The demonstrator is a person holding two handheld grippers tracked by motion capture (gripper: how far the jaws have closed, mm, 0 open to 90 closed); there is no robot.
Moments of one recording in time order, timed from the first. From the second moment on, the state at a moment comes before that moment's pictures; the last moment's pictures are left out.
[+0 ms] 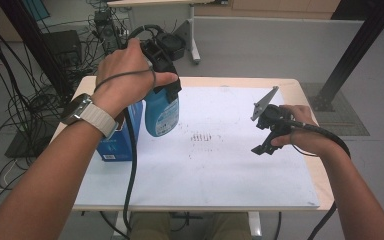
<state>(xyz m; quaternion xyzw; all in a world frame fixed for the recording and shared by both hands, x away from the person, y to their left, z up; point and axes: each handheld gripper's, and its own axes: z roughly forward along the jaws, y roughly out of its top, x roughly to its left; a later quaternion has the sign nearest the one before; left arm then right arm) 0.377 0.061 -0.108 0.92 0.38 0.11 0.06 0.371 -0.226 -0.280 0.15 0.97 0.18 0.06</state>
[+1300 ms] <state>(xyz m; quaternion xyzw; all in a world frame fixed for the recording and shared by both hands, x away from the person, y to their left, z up) 0.406 0.126 -0.059 0.82 0.55 0.12 0.06 0.386 -0.225 -0.279 0.15 0.97 0.17 0.06</state>
